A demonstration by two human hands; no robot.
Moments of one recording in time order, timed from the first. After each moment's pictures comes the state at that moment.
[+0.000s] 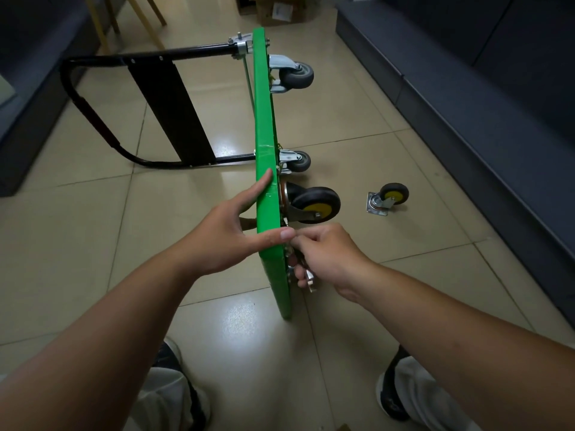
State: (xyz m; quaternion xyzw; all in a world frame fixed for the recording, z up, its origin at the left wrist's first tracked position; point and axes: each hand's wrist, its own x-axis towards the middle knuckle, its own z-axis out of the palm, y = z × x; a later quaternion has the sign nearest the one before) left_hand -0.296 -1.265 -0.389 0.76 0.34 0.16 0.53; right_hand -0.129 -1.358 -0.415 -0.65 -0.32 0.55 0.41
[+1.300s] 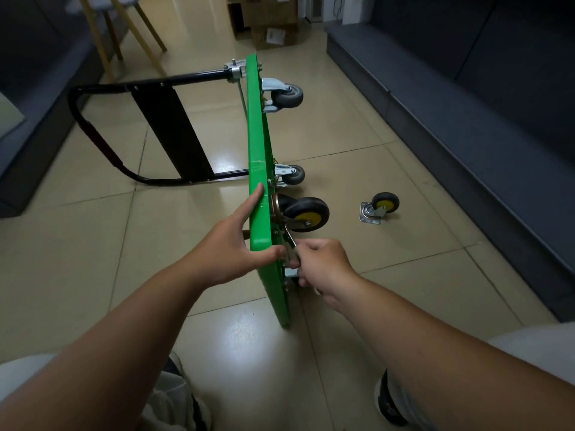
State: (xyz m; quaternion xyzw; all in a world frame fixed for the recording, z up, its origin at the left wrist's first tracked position) left_hand -0.290 -1.282 -0.385 0.78 0.38 0.14 0.48; right_hand -0.135 -1.363 -0.439 -0.70 -0.21 0.50 0.47
